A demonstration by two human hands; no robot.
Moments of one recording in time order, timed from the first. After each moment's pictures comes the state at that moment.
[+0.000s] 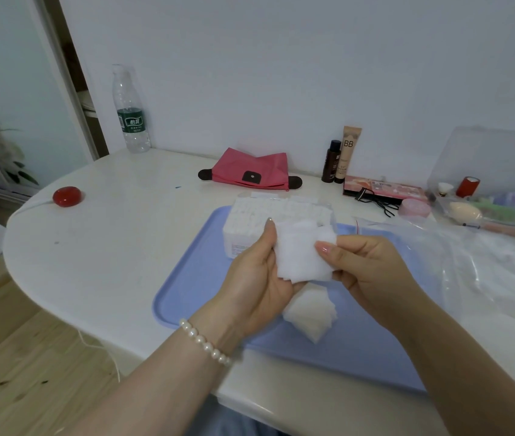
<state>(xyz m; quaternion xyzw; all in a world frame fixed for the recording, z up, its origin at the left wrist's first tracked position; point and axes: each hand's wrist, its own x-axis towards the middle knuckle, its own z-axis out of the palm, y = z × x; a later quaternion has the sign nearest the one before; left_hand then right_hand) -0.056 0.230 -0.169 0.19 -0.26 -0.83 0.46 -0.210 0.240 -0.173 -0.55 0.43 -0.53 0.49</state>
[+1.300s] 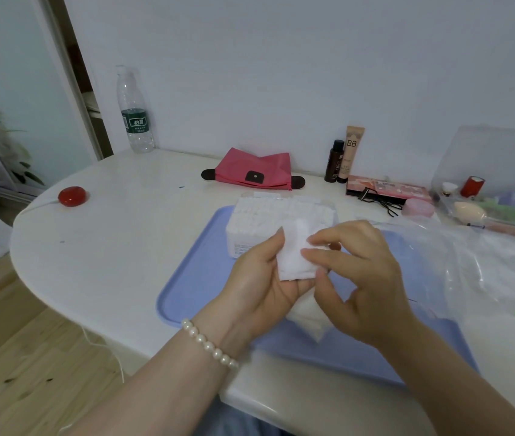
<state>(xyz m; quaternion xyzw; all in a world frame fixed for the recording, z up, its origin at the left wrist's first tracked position) -0.054 0.236 -0.164 0.23 -0.23 -0.84 0.43 -0.195 0.248 -0.181 -0.77 0.37 -0.49 -0.14</state>
